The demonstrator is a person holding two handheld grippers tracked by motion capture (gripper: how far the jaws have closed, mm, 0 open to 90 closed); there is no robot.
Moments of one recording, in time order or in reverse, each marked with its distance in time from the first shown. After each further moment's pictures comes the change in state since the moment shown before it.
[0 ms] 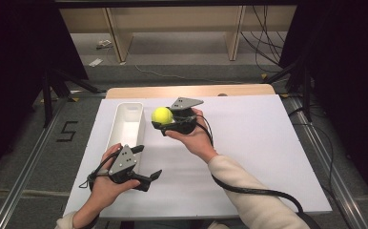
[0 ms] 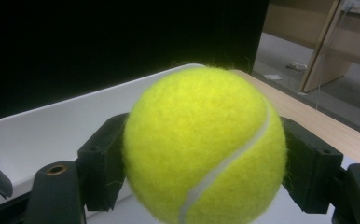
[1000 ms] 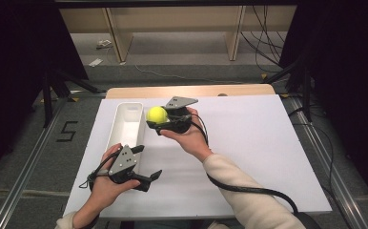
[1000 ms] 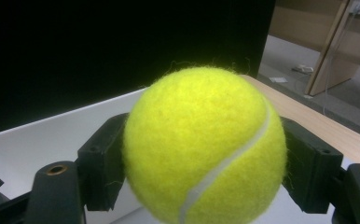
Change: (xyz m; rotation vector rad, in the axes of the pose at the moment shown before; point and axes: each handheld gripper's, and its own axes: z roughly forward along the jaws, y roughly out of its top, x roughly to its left) left arm 0.000 0.000 0.000 0.000 -0.002 -0.001; right arm 0.006 0.007 0.011 -0.008 0.018 0.001
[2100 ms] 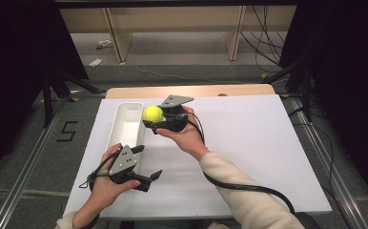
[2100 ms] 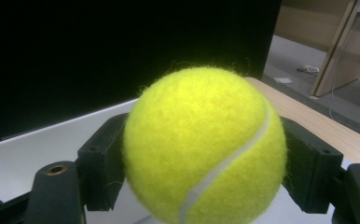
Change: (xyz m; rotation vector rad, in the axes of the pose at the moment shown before) left arm -0.001 0.000 0.000 -0.001 -0.001 -0.001; right arm 0.003 0.007 0.009 0.005 0.016 0.004
